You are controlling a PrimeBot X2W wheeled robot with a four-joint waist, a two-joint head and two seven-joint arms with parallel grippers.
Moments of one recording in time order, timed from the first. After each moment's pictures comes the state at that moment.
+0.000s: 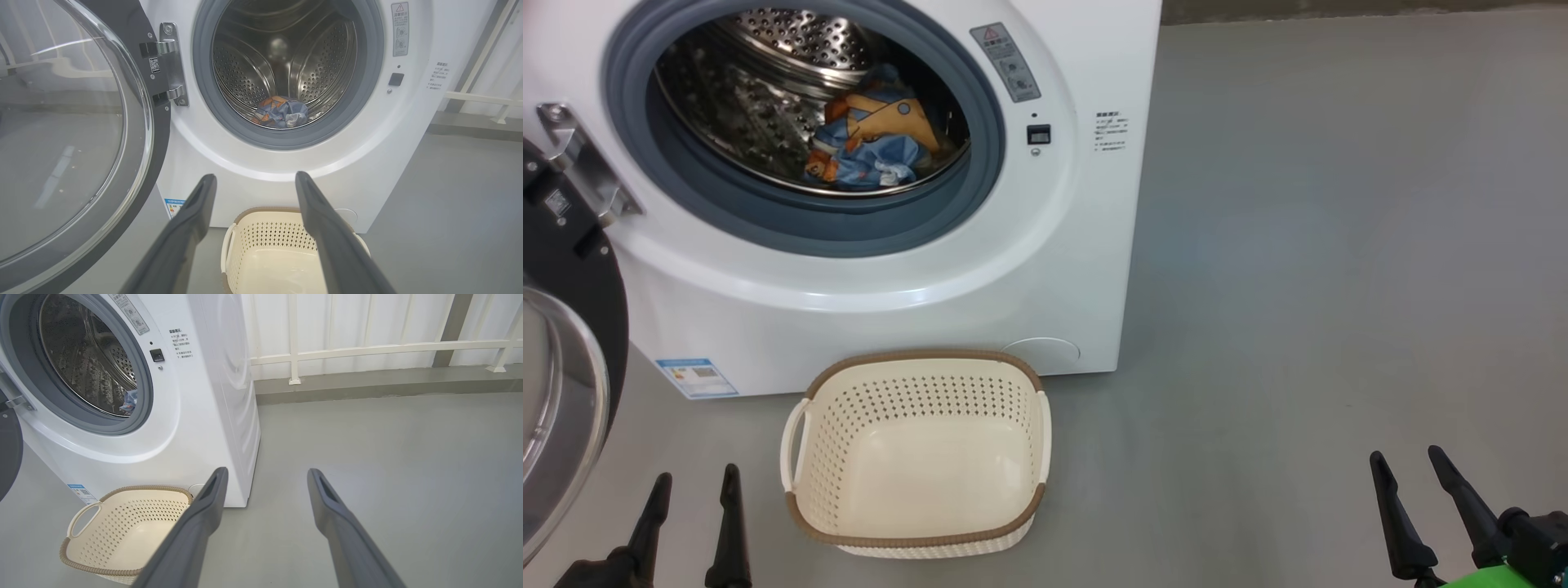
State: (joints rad) left arm 0.04 0.08 0.12 0.16 -0.22 -0.13 -0.26; right arm 0.08 -0.20 -0.04 0.16 0.32 0.12 -0.26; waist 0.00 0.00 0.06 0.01
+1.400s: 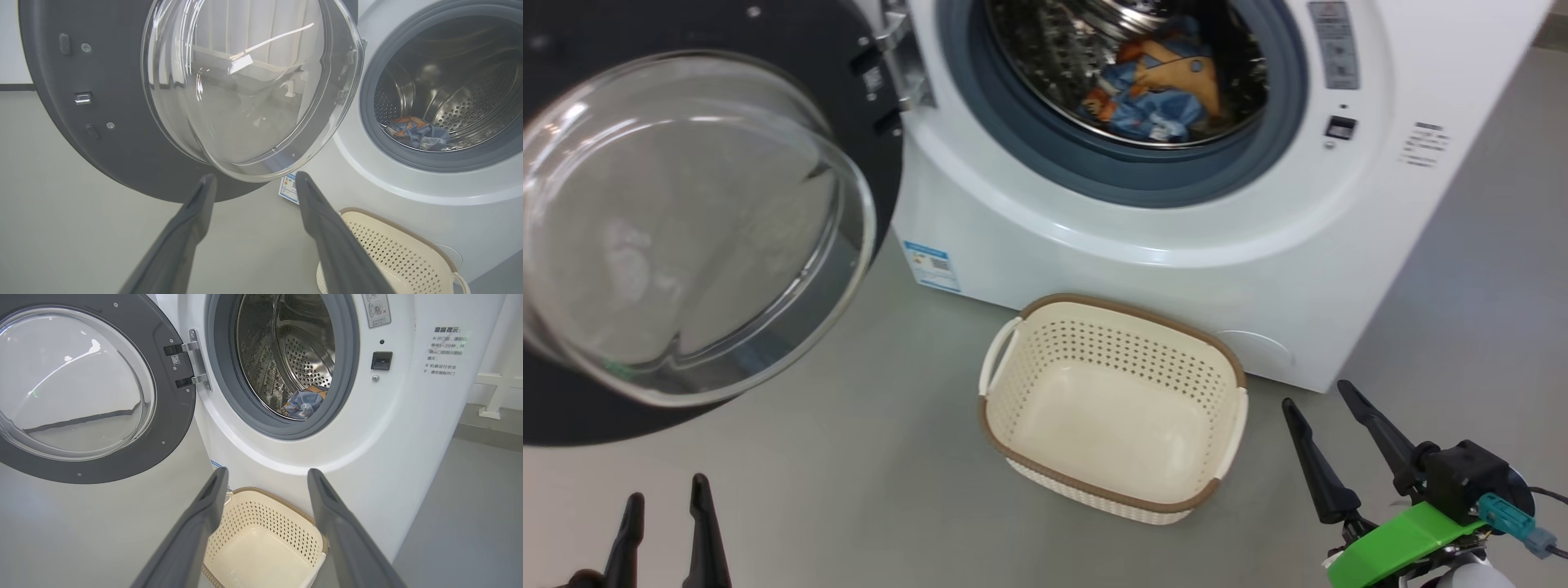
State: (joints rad) left arm 0.07 0.04 0.18 0.14 -0.31 -0.11 -0.26; right arm -0.08 -0.25 0.16 0.18 0.32 0.12 -0.26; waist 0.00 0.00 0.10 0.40
